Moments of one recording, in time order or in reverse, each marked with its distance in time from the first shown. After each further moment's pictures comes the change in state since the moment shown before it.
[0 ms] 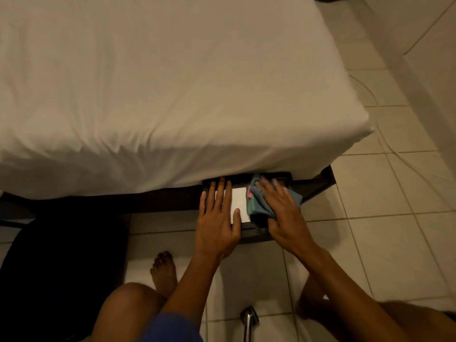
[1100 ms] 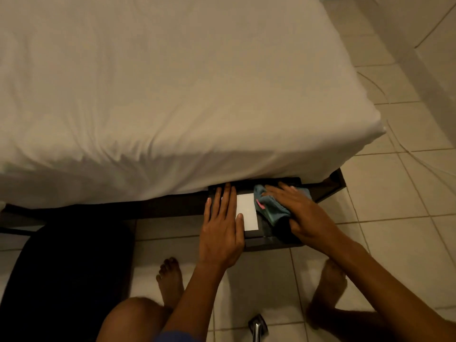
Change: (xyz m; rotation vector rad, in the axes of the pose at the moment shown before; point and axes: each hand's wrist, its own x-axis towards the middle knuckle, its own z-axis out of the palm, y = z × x) left_hand 0.000 0.002 -0.004 -0.014 -0.019 0.002; right_hand 0.015 0.022 -0.033 -0.014 -0.144 -0.097
